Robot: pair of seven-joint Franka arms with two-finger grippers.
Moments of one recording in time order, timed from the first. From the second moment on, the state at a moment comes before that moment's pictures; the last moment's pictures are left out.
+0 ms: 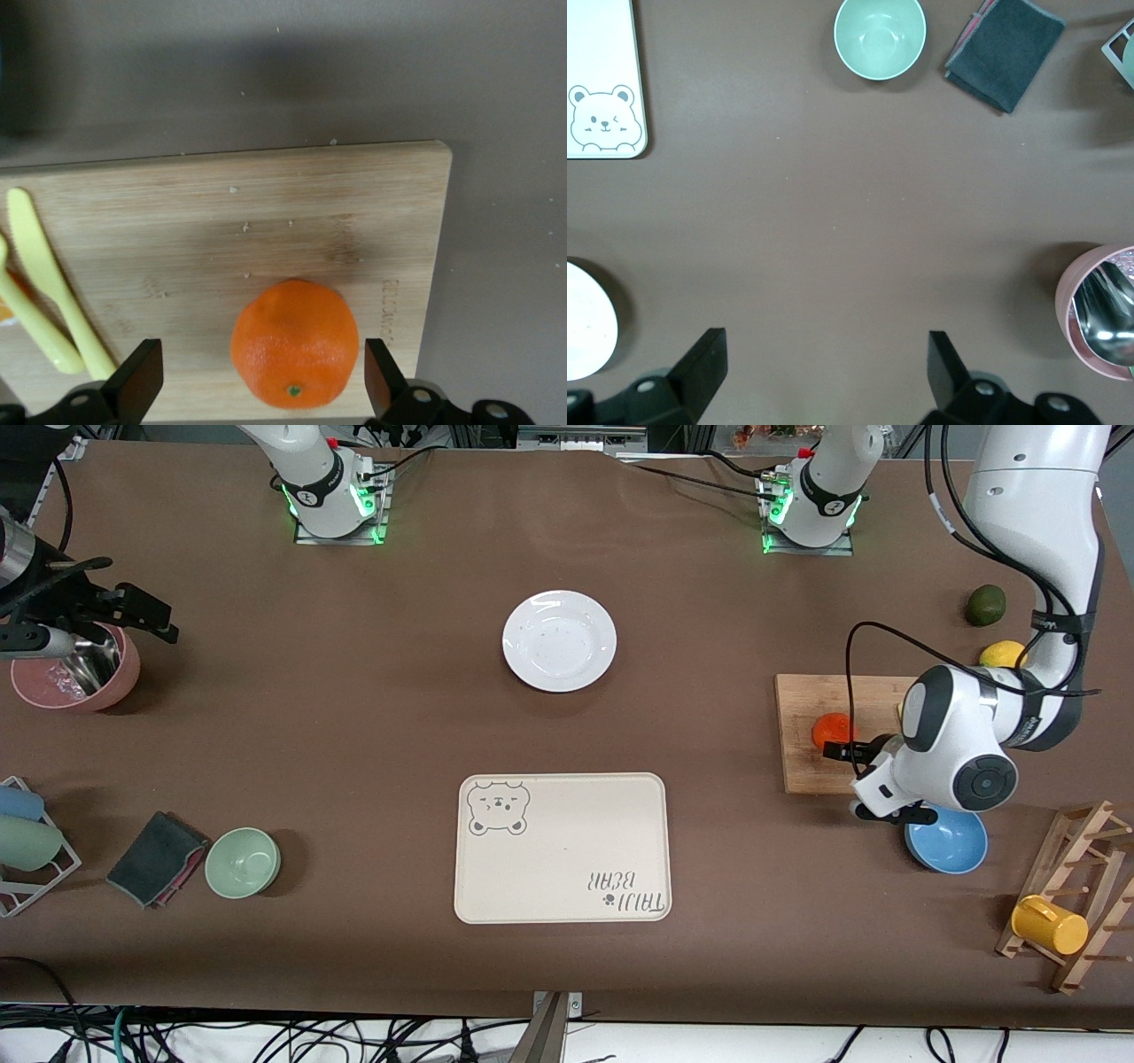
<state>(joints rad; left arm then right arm) 0.01 0.58 -0.05 -1.71 0.06 1.86 0.00 0.07 -0.06 -0.09 -1.77 0.03 1.67 -0.04</state>
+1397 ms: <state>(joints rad) 0.01 0.57 -0.06 -1.80 -0.01 1.96 -0.06 0.07 -0.06 -0.09 -1.77 0.03 1.67 -0.04</state>
